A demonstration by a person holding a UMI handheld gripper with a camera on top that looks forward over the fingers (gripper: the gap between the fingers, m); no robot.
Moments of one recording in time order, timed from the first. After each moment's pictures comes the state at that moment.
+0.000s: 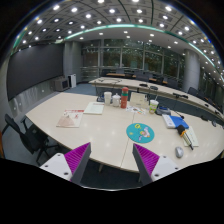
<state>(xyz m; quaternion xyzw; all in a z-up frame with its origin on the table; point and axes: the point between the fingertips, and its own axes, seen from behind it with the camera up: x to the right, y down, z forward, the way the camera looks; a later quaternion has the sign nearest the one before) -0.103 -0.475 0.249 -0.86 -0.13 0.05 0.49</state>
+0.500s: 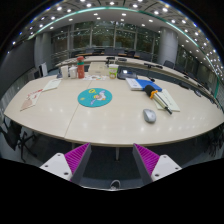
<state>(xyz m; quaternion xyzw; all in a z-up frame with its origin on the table) 0.135 -0.483 0.091 -0.91 -0.01 -0.03 0.40</state>
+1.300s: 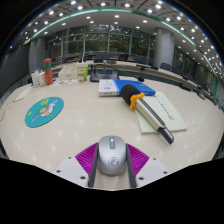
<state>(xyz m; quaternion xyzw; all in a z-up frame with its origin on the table) 0.340 -0.244 -0.011 -0.90 0.00 -0.04 0.44</state>
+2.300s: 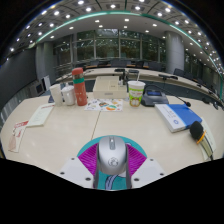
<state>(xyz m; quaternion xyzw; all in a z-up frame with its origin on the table) 0.037 -0.082 0.056 -0.88 -0.01 0.01 0.47</state>
